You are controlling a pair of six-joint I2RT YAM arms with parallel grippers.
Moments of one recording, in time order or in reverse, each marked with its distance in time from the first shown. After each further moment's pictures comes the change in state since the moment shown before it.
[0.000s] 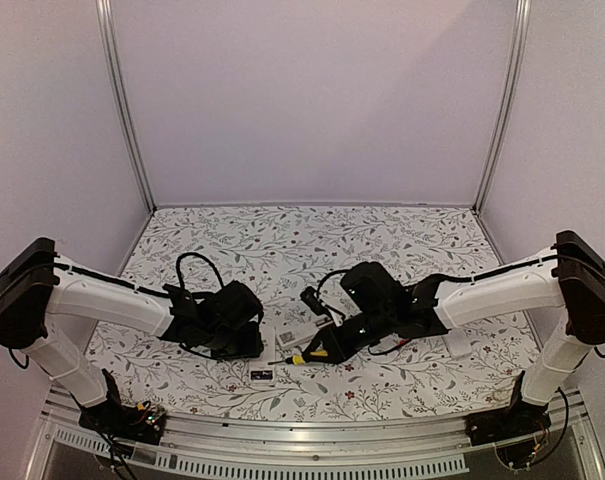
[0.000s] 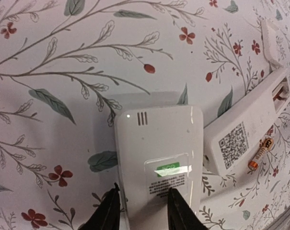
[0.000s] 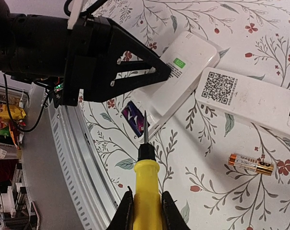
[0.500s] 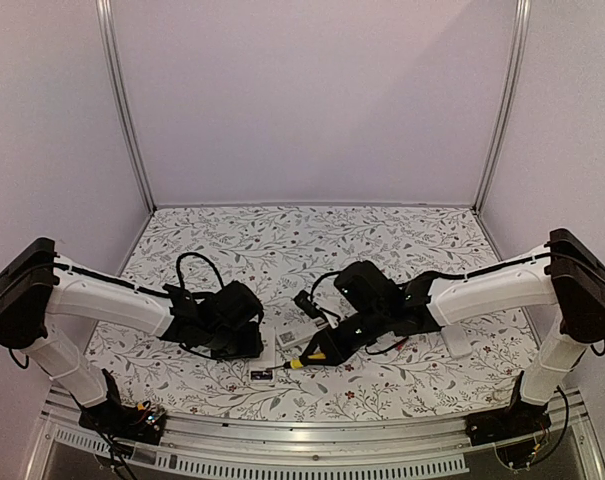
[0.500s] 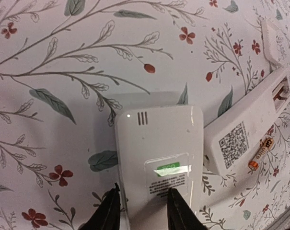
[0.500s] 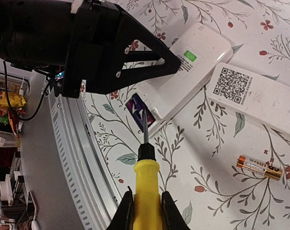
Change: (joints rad) left arm -0.002 0.000 0.002 -0.004 -0.003 0.000; right arm 0.000 0.035 0.050 -0.070 -0.045 -0.064
